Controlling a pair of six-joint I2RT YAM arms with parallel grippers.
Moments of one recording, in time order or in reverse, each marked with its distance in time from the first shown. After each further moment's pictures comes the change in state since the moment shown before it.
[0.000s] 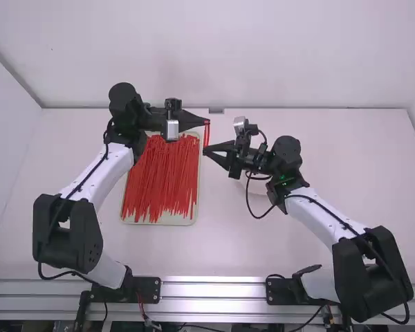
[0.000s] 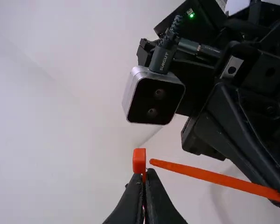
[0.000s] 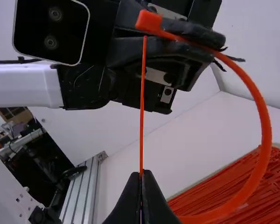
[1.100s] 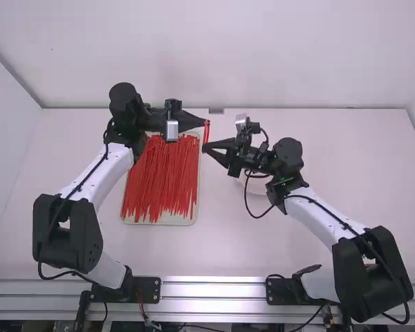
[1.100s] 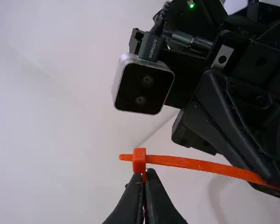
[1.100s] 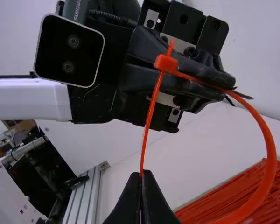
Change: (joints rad) left arm 0.006 0.000 0.000 -0.019 0.012 0.010; right arm 0.003 0.000 0.000 0.095 0.027 0.071
